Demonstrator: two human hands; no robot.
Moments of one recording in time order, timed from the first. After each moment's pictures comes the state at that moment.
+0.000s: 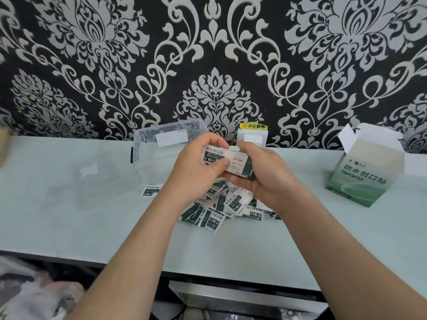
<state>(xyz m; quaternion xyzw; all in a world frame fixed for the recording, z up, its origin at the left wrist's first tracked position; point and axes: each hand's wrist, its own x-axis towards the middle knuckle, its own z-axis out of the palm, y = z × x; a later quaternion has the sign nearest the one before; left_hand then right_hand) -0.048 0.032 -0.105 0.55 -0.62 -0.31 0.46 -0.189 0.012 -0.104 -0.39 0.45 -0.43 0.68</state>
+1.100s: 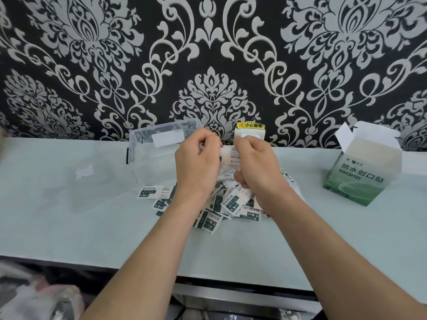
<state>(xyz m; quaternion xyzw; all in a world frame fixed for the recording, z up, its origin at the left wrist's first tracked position) -0.076 0.026 -0.103 0.58 -0.51 -0.25 0.58 -0.178 0.015 -0.103 -0.51 0.51 -0.48 0.50</state>
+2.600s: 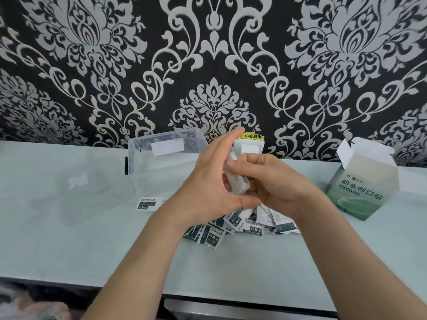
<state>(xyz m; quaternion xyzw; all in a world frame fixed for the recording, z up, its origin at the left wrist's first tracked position) -0.052 0.032 -0.099 0.47 -0.74 -0.31 0.37 -0.202 0.003 -0.090 -0.50 0.37 -0.33 0.71</state>
